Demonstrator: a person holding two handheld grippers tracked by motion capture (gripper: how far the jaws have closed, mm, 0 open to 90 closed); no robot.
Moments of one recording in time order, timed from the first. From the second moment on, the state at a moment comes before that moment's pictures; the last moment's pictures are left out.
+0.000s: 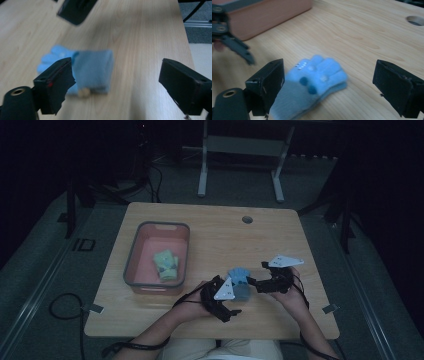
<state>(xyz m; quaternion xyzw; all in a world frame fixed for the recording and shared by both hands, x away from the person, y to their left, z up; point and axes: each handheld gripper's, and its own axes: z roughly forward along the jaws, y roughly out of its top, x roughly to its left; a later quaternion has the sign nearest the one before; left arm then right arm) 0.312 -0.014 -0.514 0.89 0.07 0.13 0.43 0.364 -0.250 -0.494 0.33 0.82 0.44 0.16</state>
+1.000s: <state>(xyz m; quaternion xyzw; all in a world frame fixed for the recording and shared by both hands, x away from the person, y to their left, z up) 0.340 -0.048 -0.543 0.93 -0.02 0.18 0.32 0.411 -0.240 -0.524 0.41 0.82 0.39 0.09</state>
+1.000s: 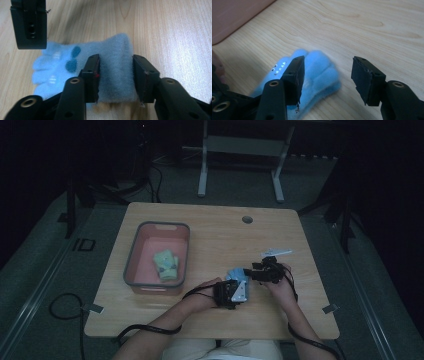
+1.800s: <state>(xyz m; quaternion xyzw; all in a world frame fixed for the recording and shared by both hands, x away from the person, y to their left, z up) 0.348 -0.039 -0.545 0.93 -0.02 0.15 0.35 0.407 -0.221 -0.544 0.42 0.83 0.36 0.02</state>
